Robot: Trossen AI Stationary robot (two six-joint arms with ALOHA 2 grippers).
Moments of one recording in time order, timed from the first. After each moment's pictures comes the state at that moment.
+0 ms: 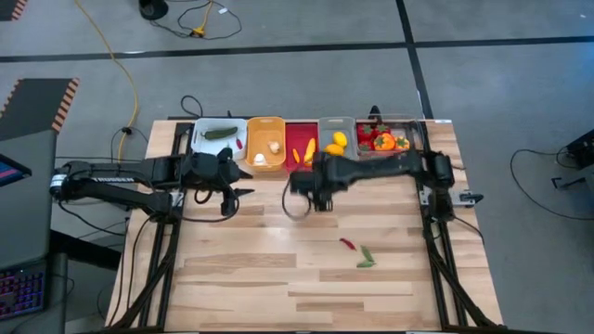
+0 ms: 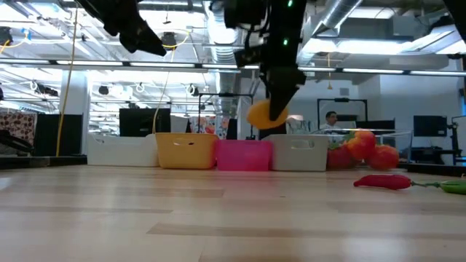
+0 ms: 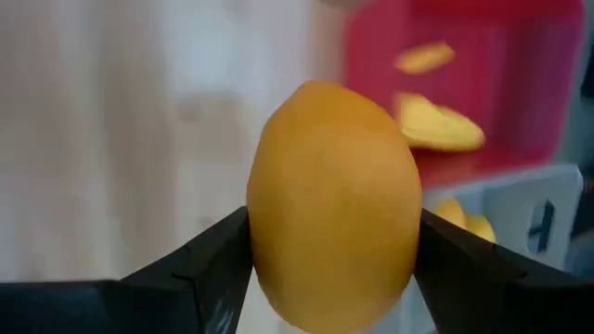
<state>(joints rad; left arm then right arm) 0.07 0.93 0.81 -0.46 -0.10 0.00 -0.02 1.95 1.66 -1.11 0.46 -0.11</state>
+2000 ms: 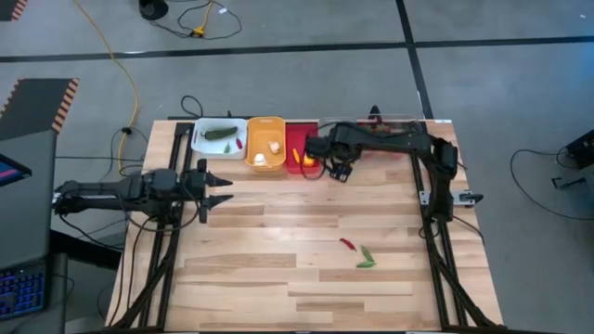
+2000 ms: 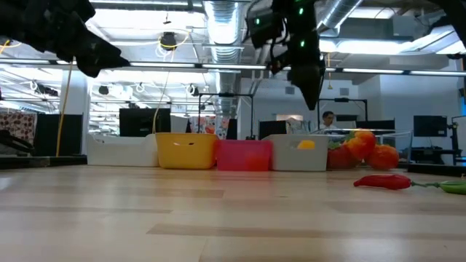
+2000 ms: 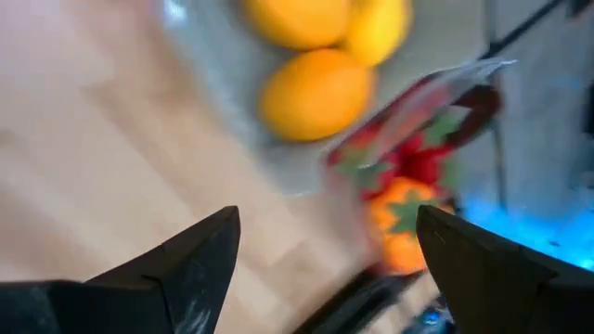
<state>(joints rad) 0.03 0.31 0.31 -0.25 -0.12 -0.07 -0.24 1.90 1.73 -1.53 0.49 0.25</state>
